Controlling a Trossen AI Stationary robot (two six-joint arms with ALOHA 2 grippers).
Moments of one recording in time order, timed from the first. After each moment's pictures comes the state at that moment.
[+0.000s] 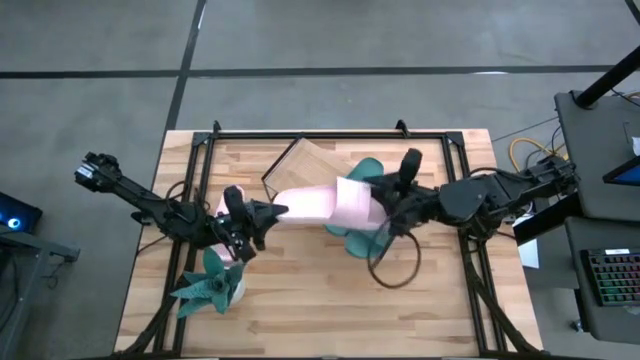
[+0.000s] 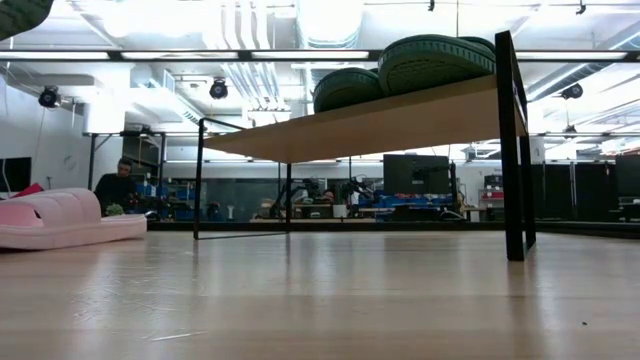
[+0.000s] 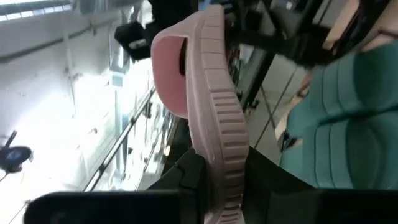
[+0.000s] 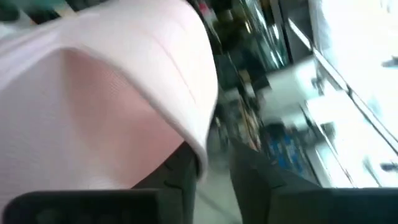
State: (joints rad) left arm -0.48 1.05 0.87 0.34 -0.77 1.38; right arm 0.39 1.28 1.47 -0.41 0.78 -0.92
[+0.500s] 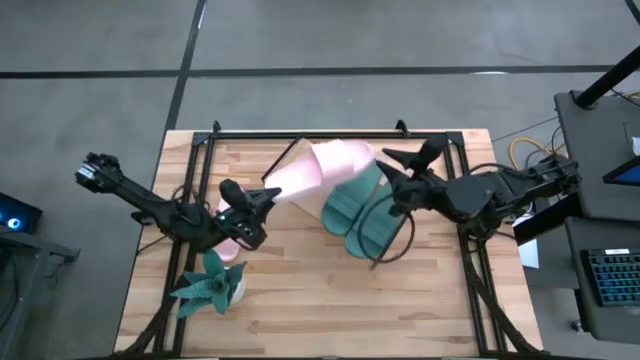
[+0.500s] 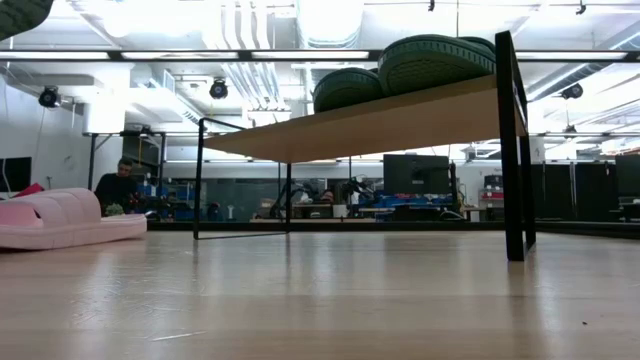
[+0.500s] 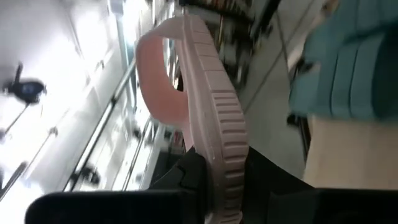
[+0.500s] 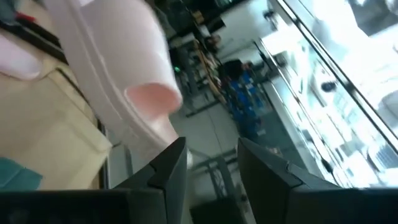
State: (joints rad) left arm -0.49 1.07 0.86 0.33 -1.08 1.37; right arm 0.39 1.27 1.48 -0.41 1.09 -0.84
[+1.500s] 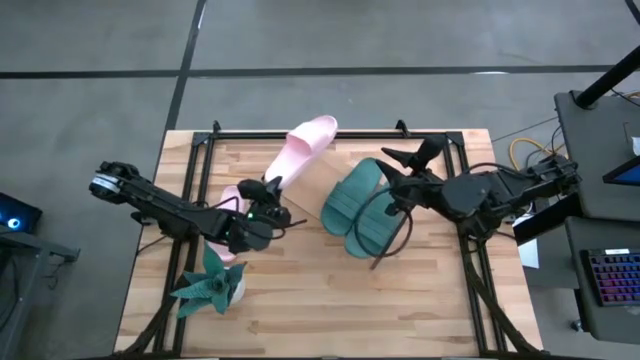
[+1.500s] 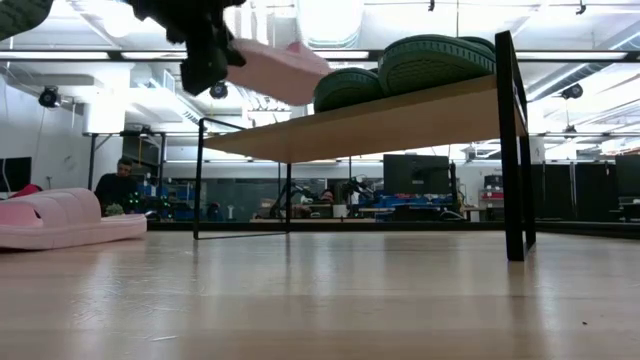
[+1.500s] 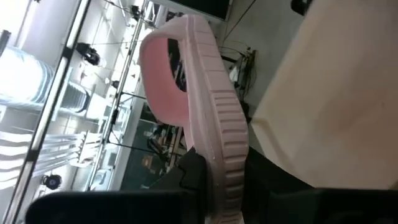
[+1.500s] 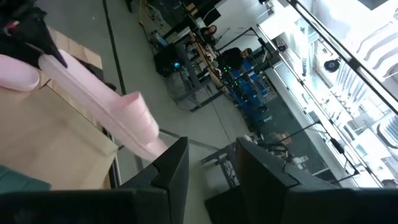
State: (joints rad) left arm -0.32 1.33 0.83 0.07 -1.43 0.74; right arm 0.37 1.27 1.47 -0.41 1.10 -0.73
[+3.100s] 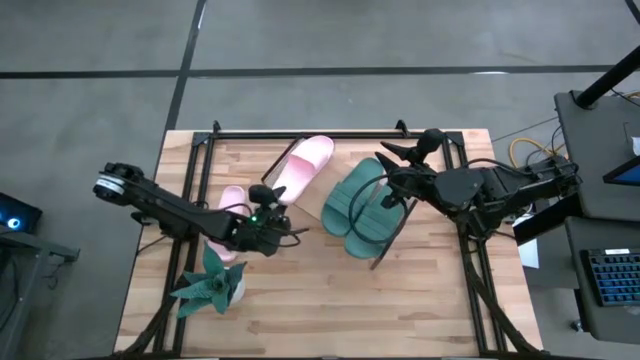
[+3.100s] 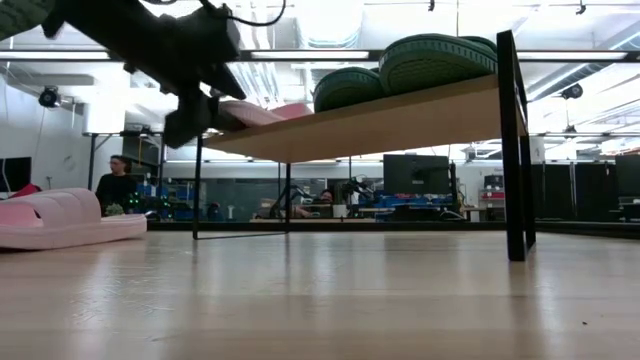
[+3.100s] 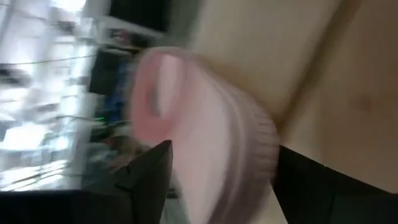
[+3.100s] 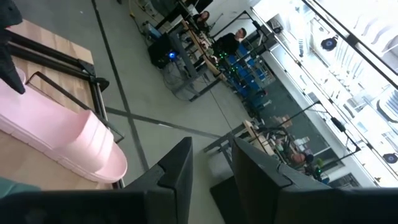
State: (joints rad) left arm -0.31 1.38 0.76 -0.15 -1.16 0.45; right arm 0.32 1.27 1.45 -0.42 1.10 -0.65
